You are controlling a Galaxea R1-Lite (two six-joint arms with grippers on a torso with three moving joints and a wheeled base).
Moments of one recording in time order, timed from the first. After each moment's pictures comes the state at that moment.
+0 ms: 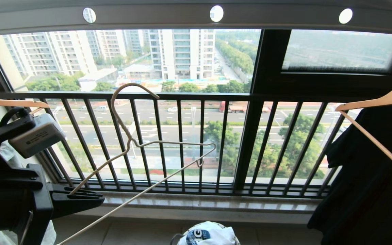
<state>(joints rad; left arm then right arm) -0.35 1.14 -0.97 0.49 -0.38 0.21 0.01 0.00 0.00 0.00 0.01 -0.01</state>
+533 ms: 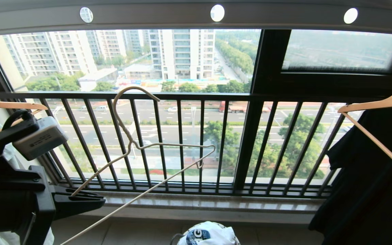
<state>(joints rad) -0.35 1.14 -0.96 0.49 -0.38 0.21 0.01 0.00 0.00 0.00 0.01 -0.01</state>
